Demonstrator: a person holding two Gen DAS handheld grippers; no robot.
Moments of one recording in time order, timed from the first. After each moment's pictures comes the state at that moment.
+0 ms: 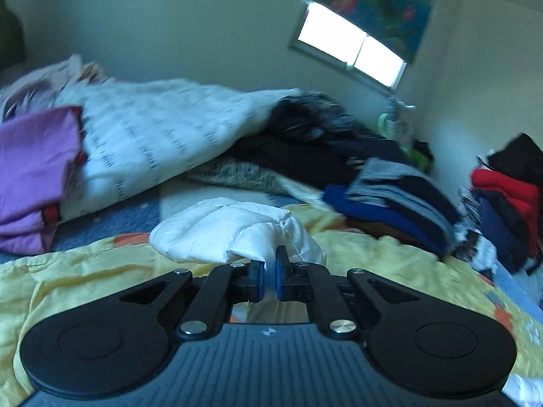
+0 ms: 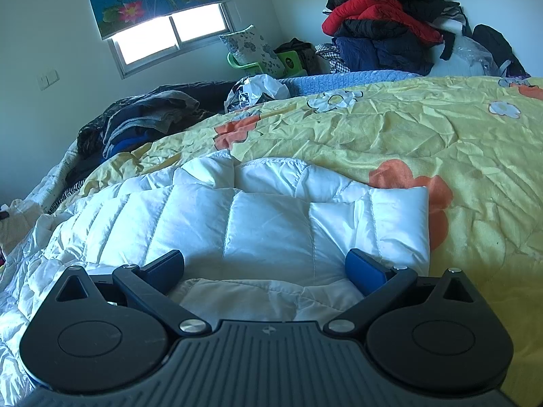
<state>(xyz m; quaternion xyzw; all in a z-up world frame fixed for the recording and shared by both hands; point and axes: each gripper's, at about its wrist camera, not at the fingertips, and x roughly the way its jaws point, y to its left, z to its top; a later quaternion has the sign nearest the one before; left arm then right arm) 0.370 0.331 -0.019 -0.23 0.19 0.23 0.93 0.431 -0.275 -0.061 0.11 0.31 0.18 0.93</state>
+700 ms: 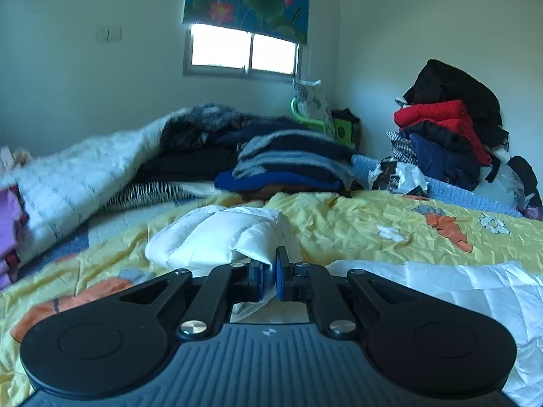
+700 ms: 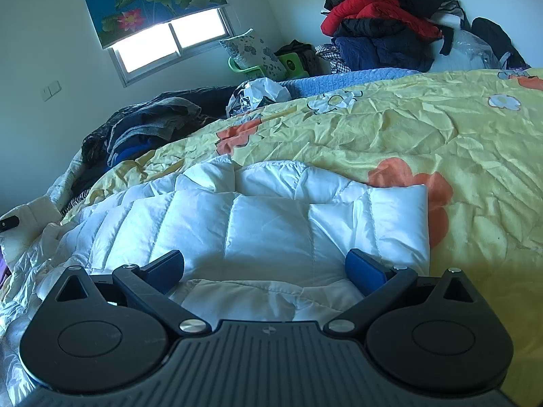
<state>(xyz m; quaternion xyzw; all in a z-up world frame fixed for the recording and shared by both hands) 0.353 0.153 -0.018 -0.04 0.18 0.14 0.97 0.430 -0.279 -0.061 0.13 0.30 0.18 0.93</state>
